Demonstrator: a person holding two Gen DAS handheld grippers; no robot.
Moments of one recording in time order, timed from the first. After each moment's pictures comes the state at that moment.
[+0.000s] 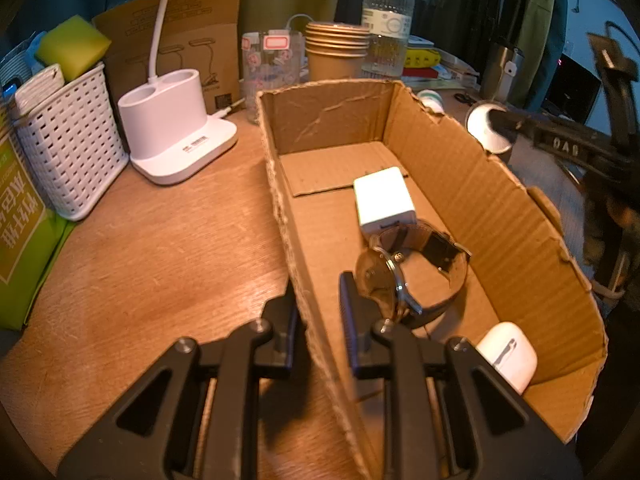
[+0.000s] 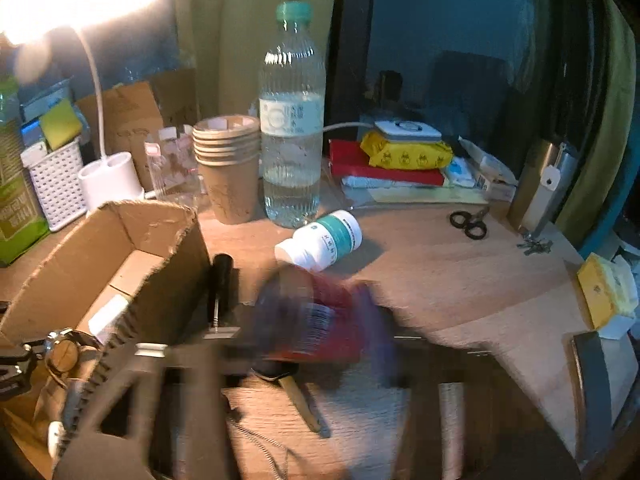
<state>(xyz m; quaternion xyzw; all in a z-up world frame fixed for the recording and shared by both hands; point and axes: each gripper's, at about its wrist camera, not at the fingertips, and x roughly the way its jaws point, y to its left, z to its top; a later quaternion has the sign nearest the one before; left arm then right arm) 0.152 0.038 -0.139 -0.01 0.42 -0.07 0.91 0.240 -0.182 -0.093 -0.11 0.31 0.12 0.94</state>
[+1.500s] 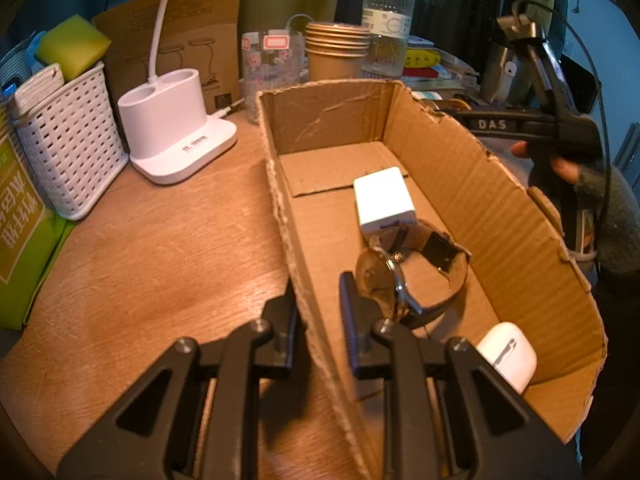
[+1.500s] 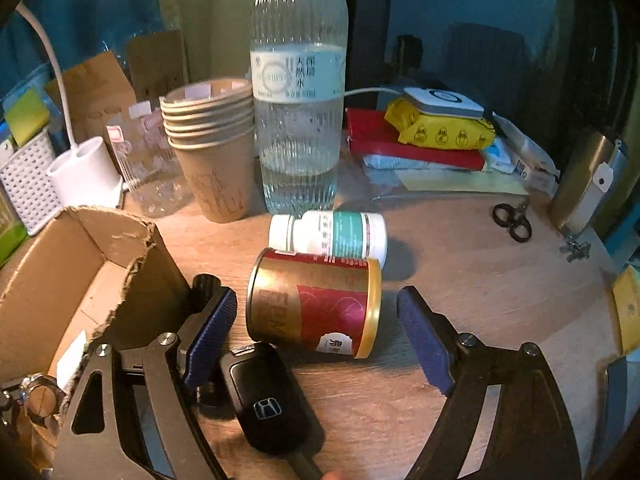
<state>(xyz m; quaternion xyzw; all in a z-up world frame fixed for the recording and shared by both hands) 0.152 0.036 -0.139 -0.01 0.42 -0.07 0.91 0.316 -0.154 -0.129 -0.12 0.38 0.14 0.91</state>
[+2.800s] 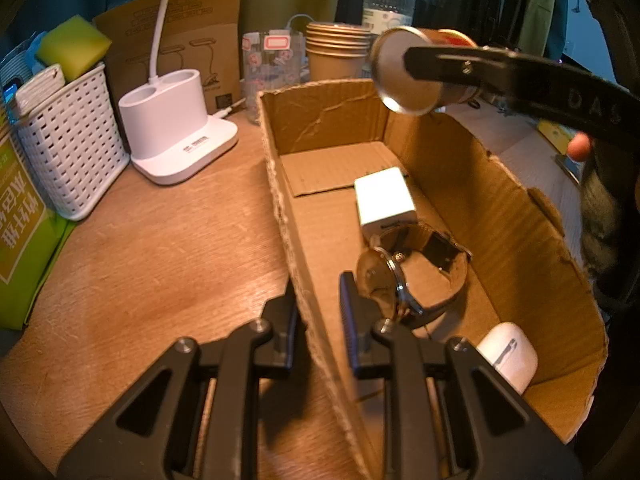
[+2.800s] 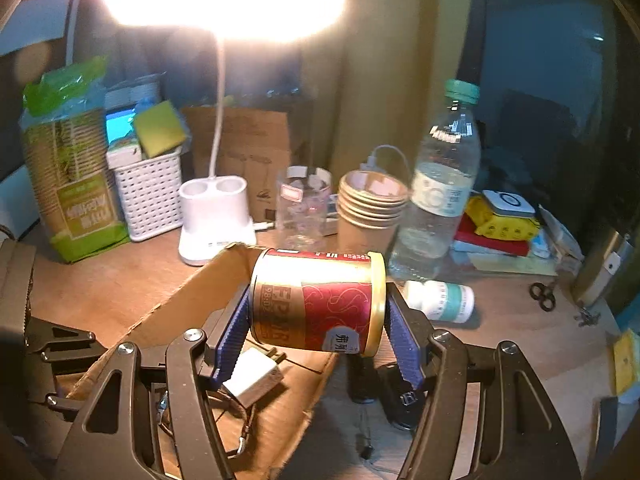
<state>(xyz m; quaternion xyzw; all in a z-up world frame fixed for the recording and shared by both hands) 0.152 0.037 -0.139 -0.01 0.42 -0.07 0.91 0.223 -0.077 -0.072 -0.16 0.28 0.25 0.91</state>
